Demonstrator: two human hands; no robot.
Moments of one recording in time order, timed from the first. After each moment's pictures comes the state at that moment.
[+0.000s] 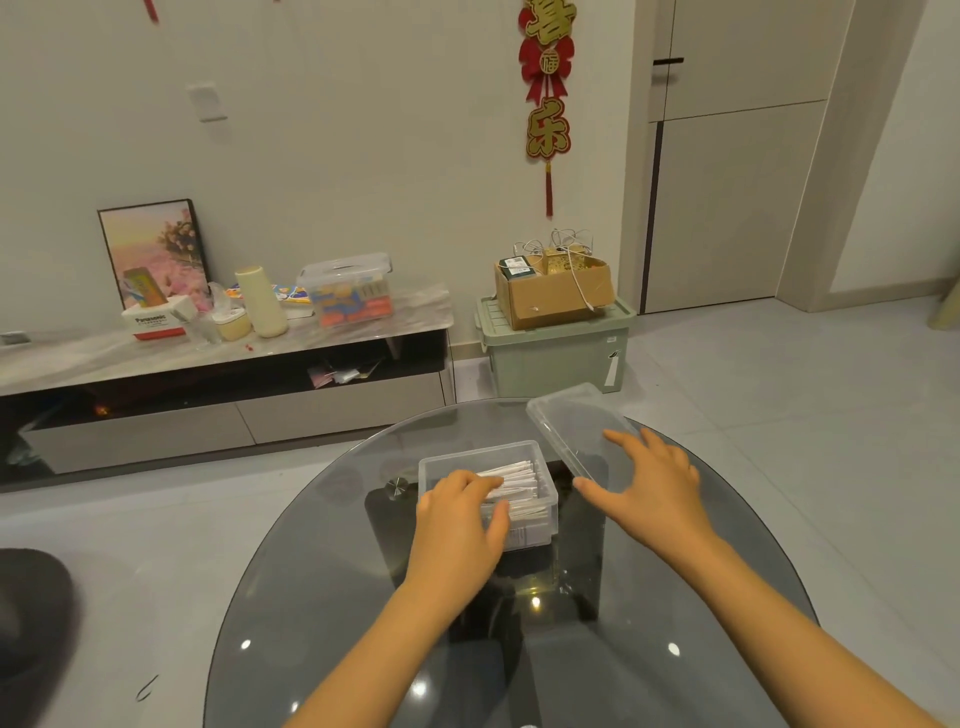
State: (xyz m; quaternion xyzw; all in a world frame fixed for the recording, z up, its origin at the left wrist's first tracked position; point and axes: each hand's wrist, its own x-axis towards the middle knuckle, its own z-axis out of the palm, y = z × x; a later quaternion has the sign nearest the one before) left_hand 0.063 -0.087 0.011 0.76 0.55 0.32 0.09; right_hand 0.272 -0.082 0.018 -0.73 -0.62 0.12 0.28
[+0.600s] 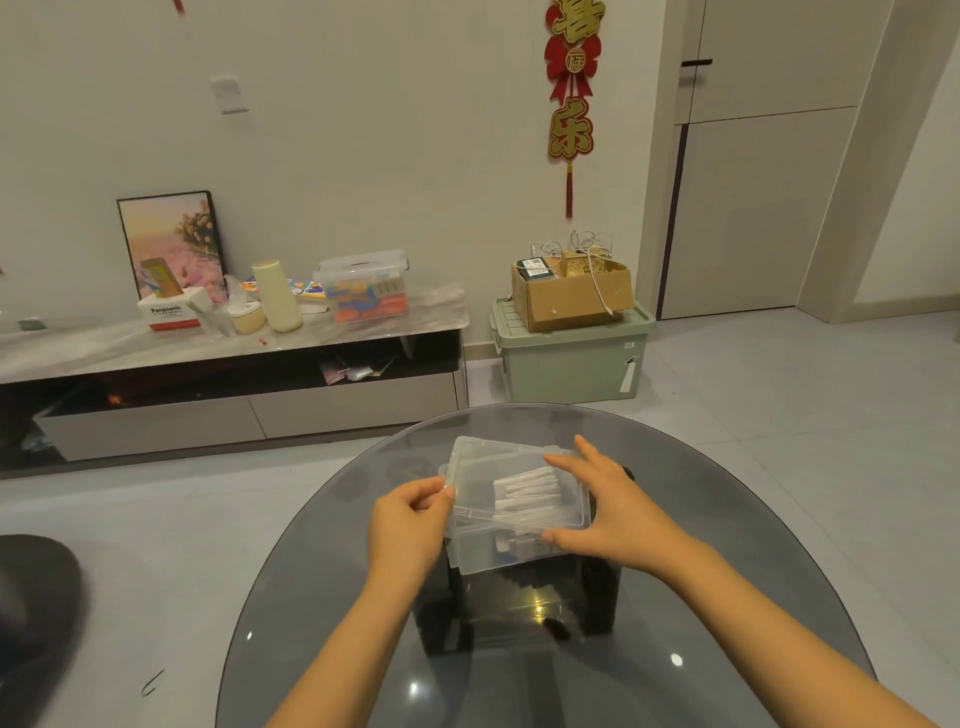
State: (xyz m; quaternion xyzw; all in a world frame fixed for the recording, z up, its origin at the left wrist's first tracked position) left_hand 0.014 -0.069 0.018 0.49 0.64 0.49 0.34; right_hand 0.234 -0.061 0.012 -0.57 -0.75 0.24 0.24
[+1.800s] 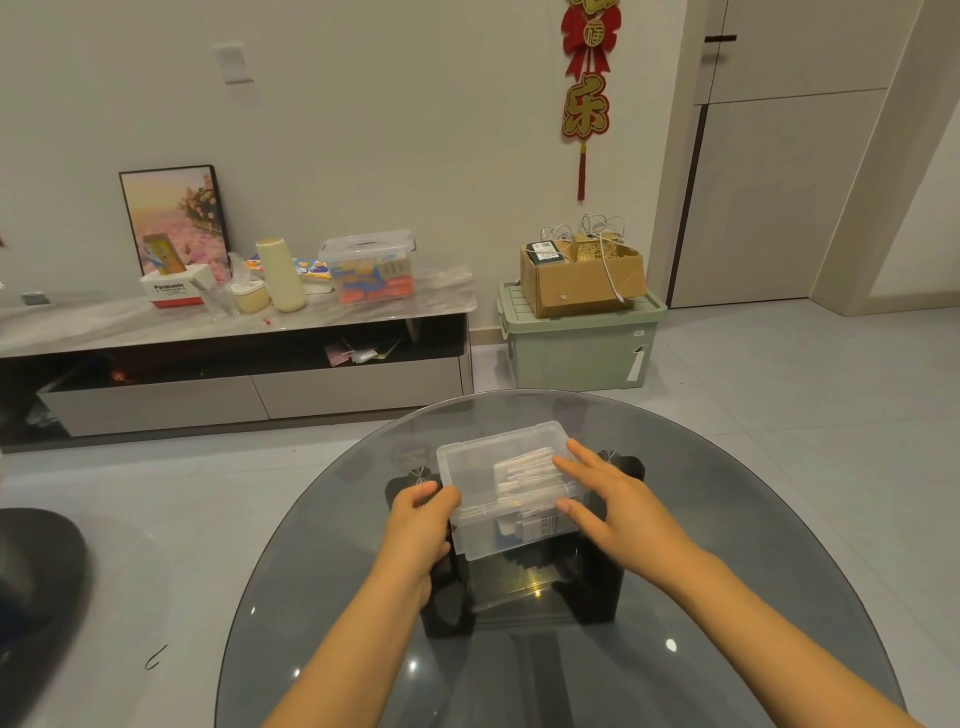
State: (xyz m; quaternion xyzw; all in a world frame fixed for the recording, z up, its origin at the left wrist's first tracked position) left_hand 0.012 -0.063 0.002 0.35 0.65 0.44 0.52; right_hand 0.225 -0.062 -0.002 -0.58 -0.74 0.22 0.24
